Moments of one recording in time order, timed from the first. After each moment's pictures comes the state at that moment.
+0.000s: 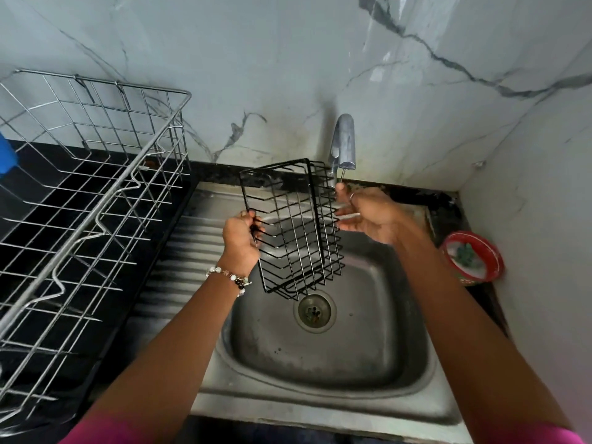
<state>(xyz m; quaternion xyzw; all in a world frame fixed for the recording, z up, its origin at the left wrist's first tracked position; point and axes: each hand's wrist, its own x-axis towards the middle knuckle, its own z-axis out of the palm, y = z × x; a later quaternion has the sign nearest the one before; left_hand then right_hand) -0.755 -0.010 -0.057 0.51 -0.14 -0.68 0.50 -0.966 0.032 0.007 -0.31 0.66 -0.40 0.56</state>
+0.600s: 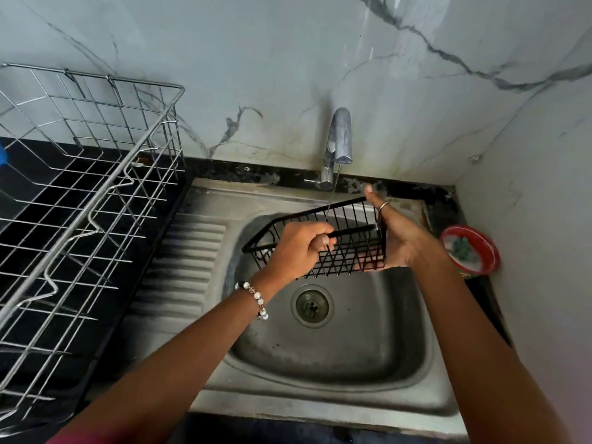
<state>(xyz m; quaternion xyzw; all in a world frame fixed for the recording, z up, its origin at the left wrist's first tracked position) -0.800 0.041 -0.055 0.28 -0.82 -0.32 0.38 -1.003 0.073 -0.015 -0.08 0.64 -0.35 0.68</state>
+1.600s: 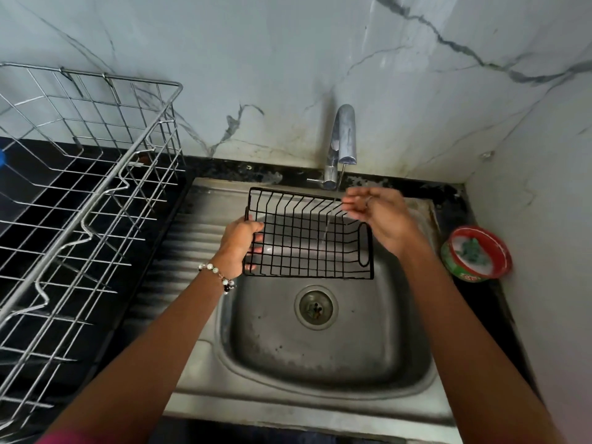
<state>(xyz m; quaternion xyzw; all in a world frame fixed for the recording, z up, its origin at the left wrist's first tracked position) -0.738 -0.010 -0.075 0.63 -0.37 -0.63 0.26 -0.981 0.040 -0.019 -0.30 0.64 -0.52 0.48</state>
